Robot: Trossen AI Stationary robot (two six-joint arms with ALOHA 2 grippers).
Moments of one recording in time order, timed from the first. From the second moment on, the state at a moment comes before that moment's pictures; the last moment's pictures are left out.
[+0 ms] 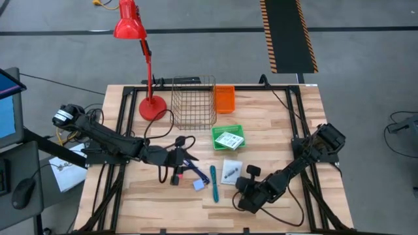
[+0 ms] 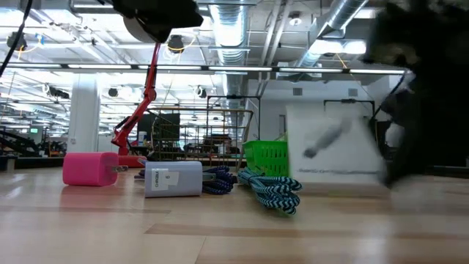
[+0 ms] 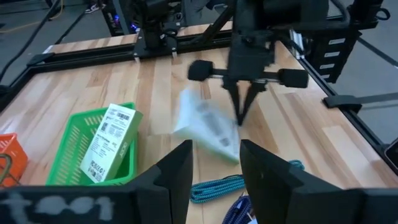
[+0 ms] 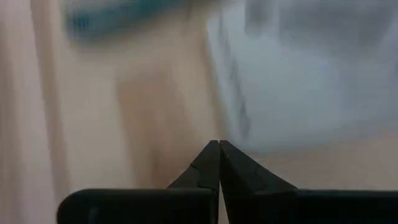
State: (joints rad) left arm -0.37 1.29 0.75 0.17 -0.28 -0.03; right arm 0.72 1.85 0.96 -0.34 0.46 0.87
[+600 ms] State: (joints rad) left arm -0.35 1.30 0.75 0.18 -0.28 -0.01; right arm 0.75 1.86 0.96 -0.36 0.46 0.89
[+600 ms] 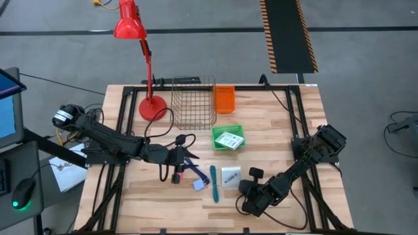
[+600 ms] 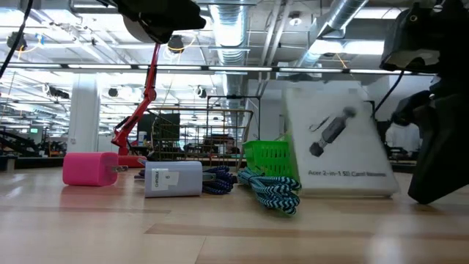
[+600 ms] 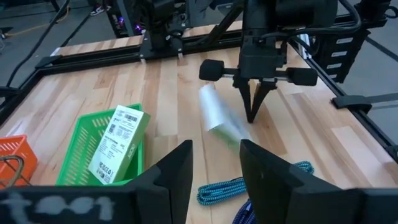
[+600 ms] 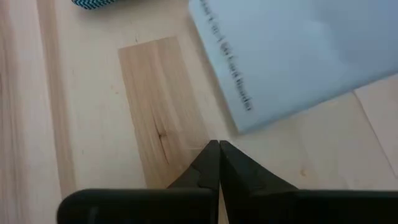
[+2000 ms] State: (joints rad) left arm -0.33 1.60 0.82 0.35 -0.15 0.03; right arm 0.71 1.85 0.92 -0.30 0.63 0.92
